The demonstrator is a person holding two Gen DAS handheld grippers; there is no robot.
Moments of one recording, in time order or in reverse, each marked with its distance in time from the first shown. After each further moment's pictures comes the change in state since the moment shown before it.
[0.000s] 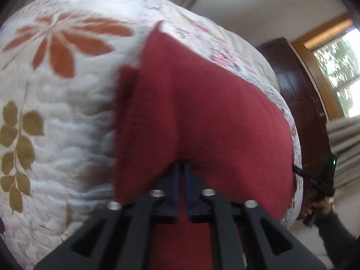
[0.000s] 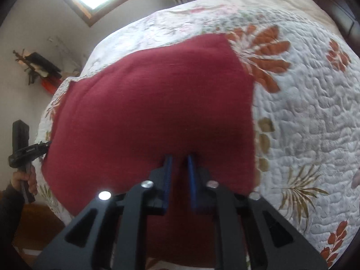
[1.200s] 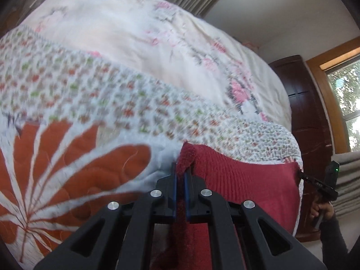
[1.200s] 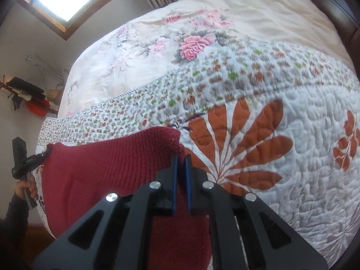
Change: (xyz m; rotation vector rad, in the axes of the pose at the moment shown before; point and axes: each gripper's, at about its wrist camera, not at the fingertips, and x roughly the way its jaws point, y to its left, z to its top) left arm 0.039 0.032 0.181 -0.053 0.014 0.018; right arm 0.040 -0.038 0.178 0.107 0.049 -0.060
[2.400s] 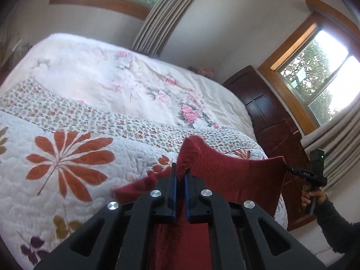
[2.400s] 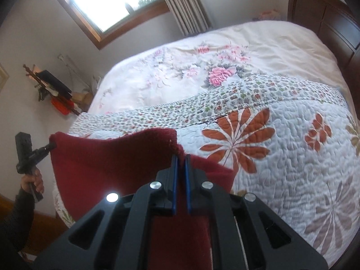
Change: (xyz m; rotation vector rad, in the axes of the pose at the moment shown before) left arm -0.148 -0.069 -0.091 0.204 -0.253 -0.144; right arm -0.134 0.037 -0.070 -0.136 -0.173 0.108
